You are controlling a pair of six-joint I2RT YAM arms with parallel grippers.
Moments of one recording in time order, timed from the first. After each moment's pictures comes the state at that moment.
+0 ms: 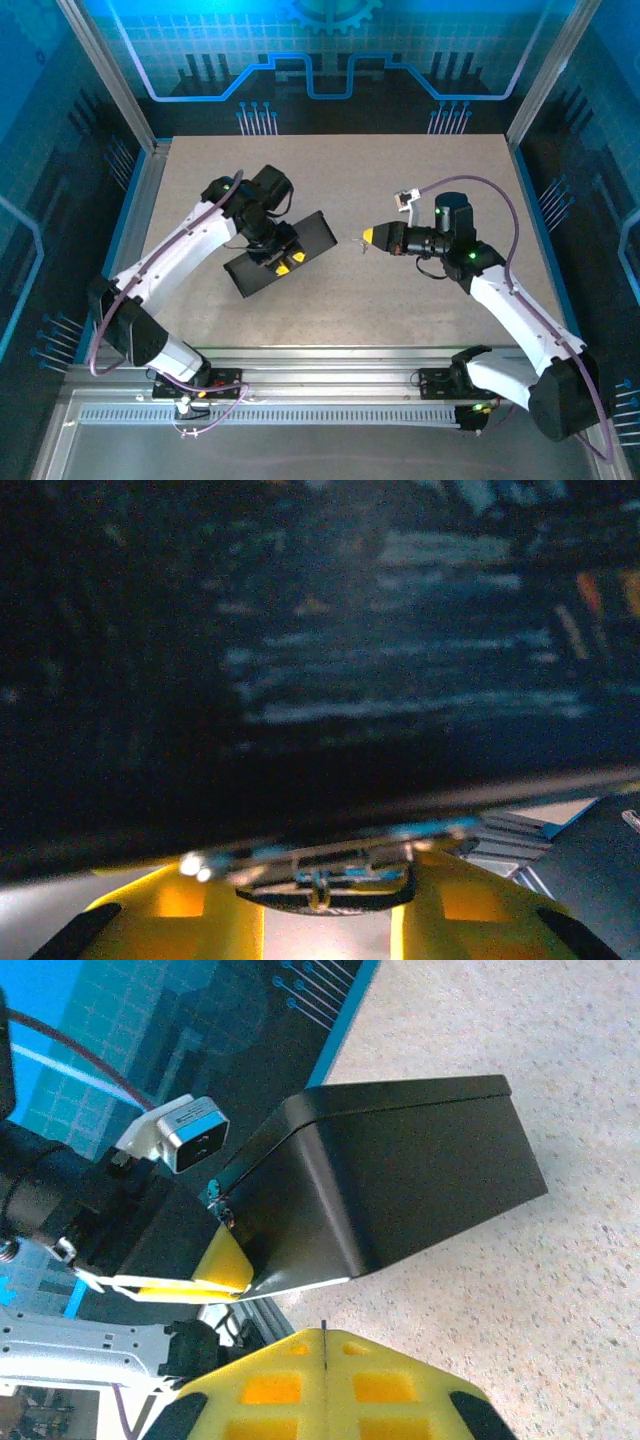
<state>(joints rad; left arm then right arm) -0.56 1.53 1.52 -1.34 0.37 -1.23 0.32 1.08 0.79 -0.20 -0.79 0.62</state>
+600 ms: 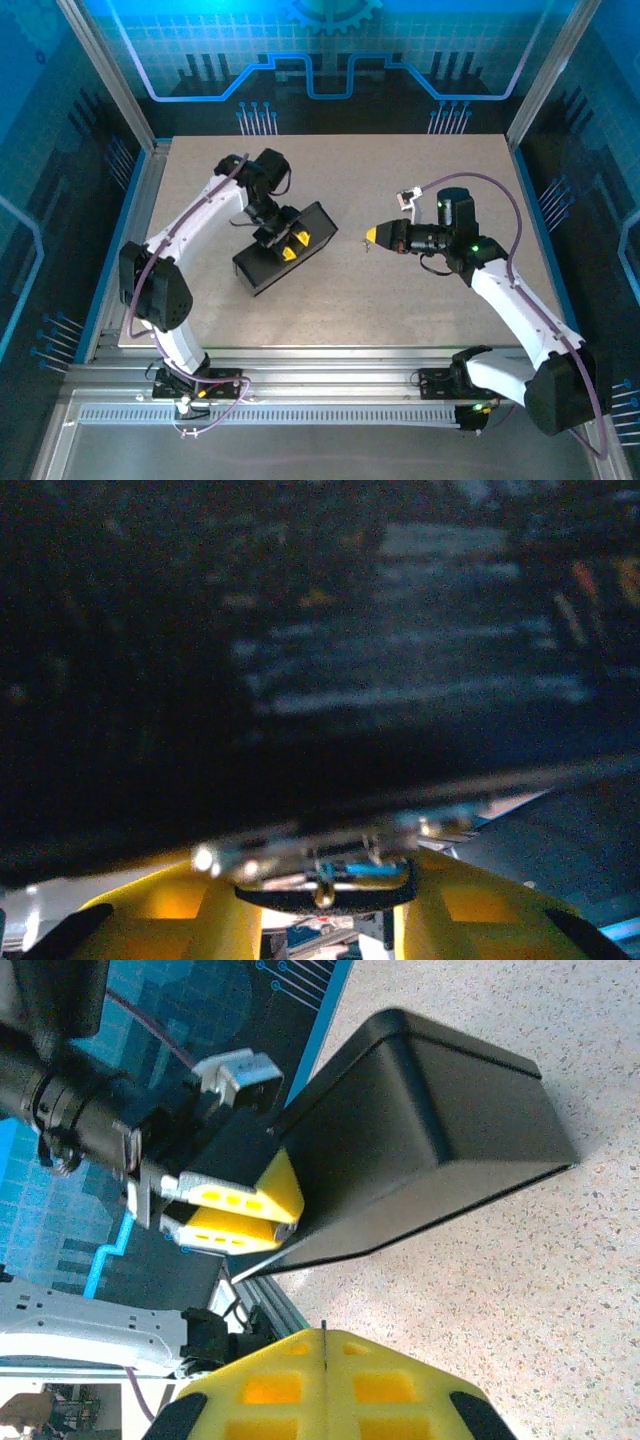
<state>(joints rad) -0.40 1.76 1.67 -1.38 0.53 -1.23 0.28 1.12 0.85 -0.29 -0.84 0.61</state>
